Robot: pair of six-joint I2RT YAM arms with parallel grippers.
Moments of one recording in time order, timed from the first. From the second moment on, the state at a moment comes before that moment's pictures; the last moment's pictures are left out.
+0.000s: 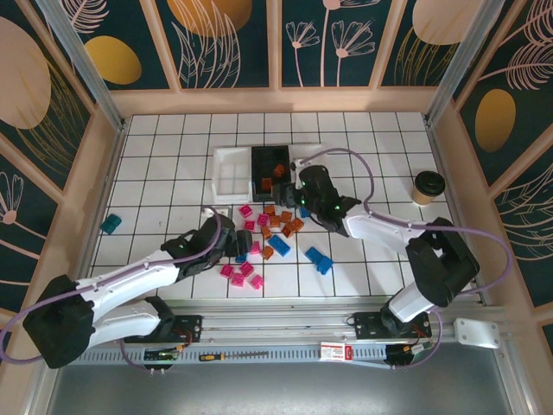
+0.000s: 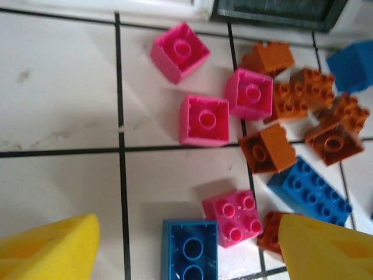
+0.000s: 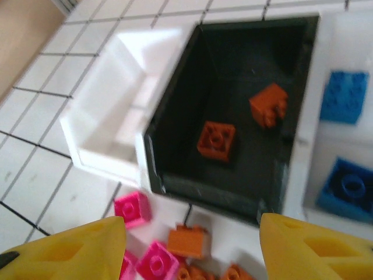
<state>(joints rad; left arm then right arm) -0.80 1.13 0.53 -0.27 -0.20 -0.75 0.72 1.52 0.87 0.11 0.02 0.43</state>
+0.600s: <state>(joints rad) -0.85 1.35 0.54 -0.26 -0.21 -0.73 0.72 1.38 0.72 0.14 0.08 0.47</state>
